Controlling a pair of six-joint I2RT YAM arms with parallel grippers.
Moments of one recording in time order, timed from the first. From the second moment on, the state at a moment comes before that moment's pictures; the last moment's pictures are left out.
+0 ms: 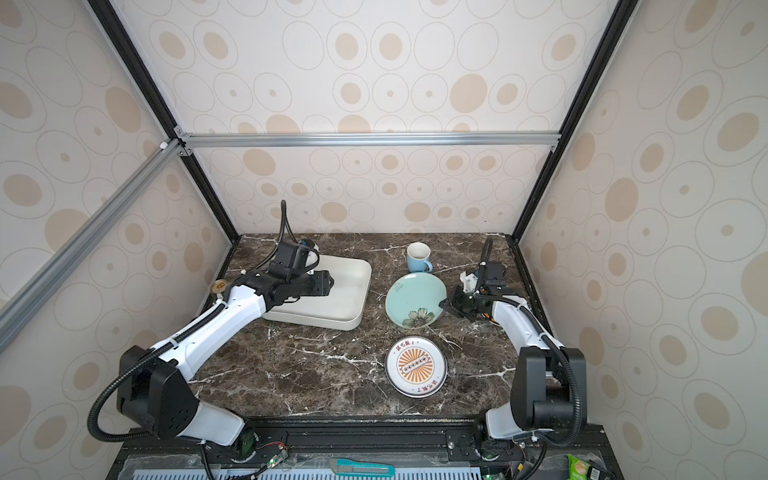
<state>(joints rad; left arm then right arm) -0.42 1.46 1.26 -0.60 -0.02 -0.36 -0.02 1.46 1.01 -0.59 -0.60 0.48</state>
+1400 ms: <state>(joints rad) 0.24 1.63 1.28 -0.47 0.26 -0.33 0.51 2.17 1.86 -0.71 -0.41 0.52</state>
